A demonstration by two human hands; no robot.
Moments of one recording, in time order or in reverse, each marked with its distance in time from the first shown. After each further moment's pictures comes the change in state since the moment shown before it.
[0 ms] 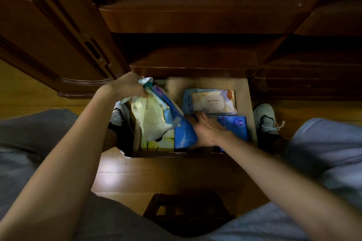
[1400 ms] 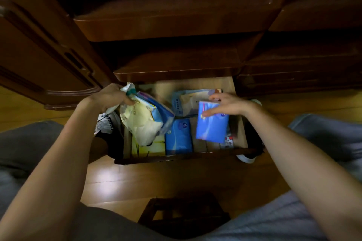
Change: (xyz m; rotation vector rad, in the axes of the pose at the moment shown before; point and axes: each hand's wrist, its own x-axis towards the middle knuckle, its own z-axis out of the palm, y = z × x) left_hand -0.001 -0.003 0.011 -0.256 -0.008 -0.138; right_hand -0.038 0.096 -0.086 0.622 -0.008 0.280
